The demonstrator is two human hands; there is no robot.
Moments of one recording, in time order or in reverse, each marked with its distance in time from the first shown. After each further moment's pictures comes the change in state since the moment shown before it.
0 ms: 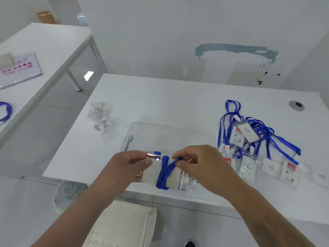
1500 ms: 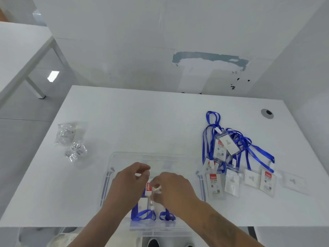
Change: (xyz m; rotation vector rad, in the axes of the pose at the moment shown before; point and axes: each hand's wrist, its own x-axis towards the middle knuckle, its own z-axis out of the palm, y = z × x) left_hand 0.097 0.001 0.027 0.474 0.052 0.199; right_hand 0.078 0.010 0.042 -0.533 -0.160 0.109
